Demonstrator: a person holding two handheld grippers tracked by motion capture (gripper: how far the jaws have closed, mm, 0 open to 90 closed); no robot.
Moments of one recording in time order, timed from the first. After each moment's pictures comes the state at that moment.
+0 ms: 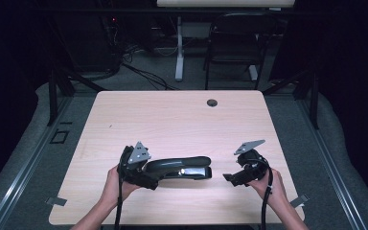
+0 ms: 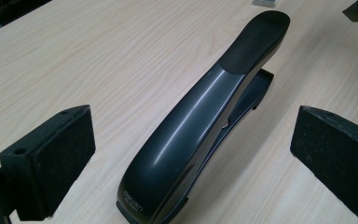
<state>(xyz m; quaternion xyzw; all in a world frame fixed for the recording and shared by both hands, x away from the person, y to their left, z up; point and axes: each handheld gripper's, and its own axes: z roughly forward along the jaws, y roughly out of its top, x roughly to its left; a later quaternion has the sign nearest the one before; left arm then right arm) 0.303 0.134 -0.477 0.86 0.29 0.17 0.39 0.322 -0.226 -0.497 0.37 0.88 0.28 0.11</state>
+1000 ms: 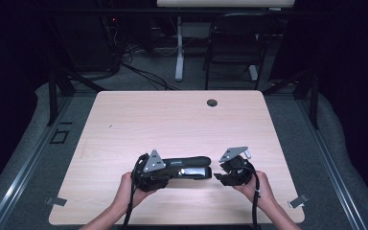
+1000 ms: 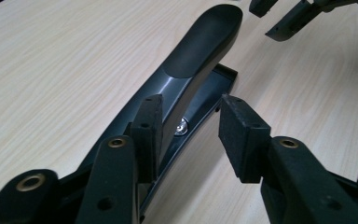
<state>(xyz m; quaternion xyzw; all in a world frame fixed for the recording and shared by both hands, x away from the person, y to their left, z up) 0.291 0.102 -0.492 0.87 0.26 0.14 0.39 0.315 -0.189 -0.510 0.32 0.90 0.28 0.13</state>
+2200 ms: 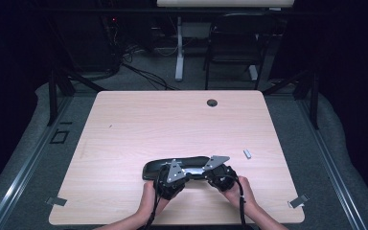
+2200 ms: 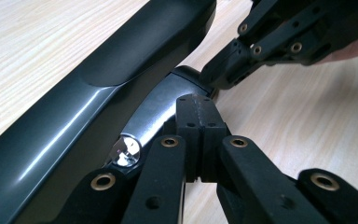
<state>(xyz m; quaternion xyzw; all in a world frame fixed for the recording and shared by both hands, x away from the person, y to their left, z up) 0.287 0.051 -0.541 0.85 0.28 0.15 0.42 0.313 -0.148 -0.548 0.29 0.90 0.29 0.15</state>
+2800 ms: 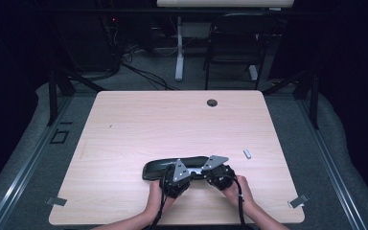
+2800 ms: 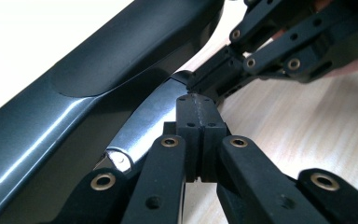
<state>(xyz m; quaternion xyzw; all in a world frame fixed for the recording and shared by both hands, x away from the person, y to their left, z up) 0.295 0.037 -0.556 0.85 0.29 0.16 0.42 0.319 -0.147 -0.558 0.28 0.89 0.30 0.18</state>
